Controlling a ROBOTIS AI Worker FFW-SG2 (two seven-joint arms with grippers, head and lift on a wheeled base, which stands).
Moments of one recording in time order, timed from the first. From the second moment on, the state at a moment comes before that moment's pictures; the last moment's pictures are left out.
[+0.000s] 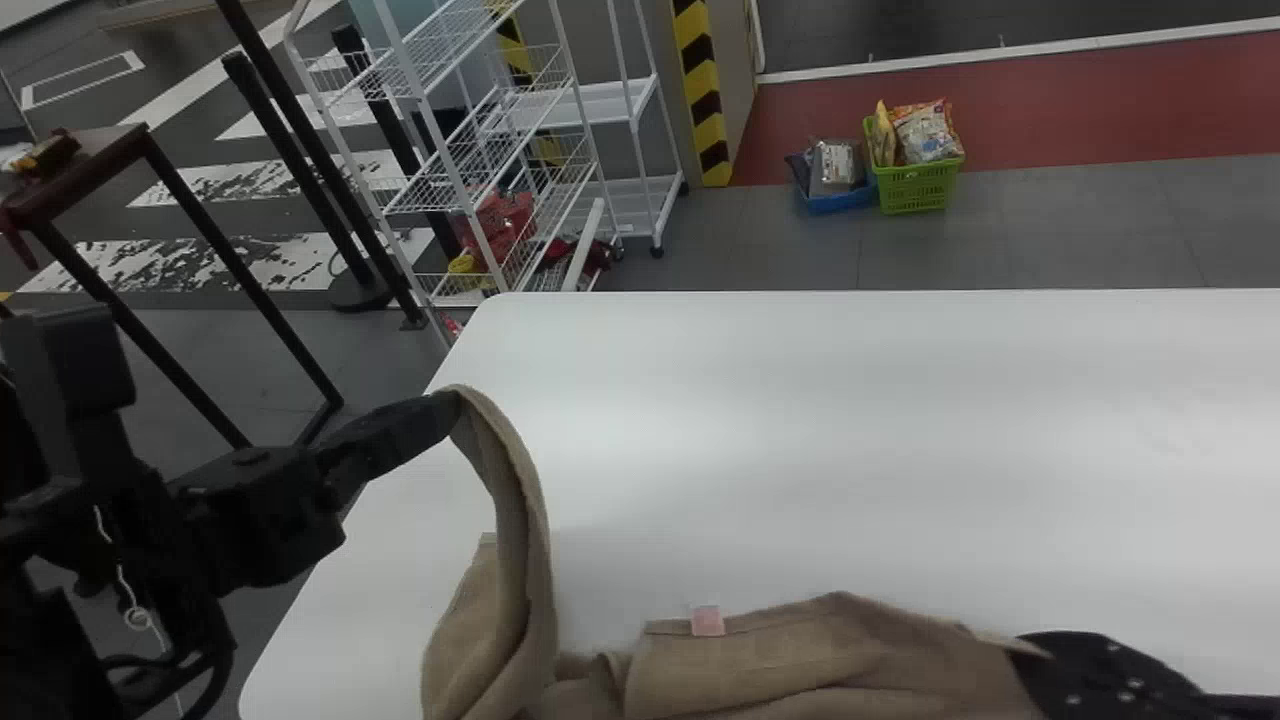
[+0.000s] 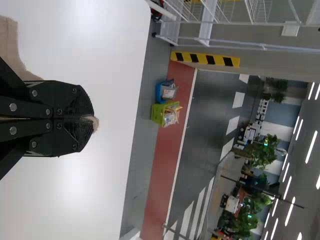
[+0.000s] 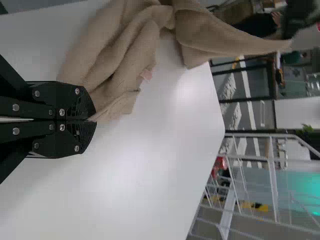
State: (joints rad) left arm 0.20 0.02 0.66 -2.82 -0.02 1.56 -0.83; right arm 0.55 -0.09 0.05 -2.40 0.27 0.59 0.96
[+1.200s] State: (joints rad) left arm 0.20 0.00 1.04 -2.84 0.26 1.56 -0.86; right arm 0.47 0.00 -0.81 -2.35 -0.15 0.69 1.20
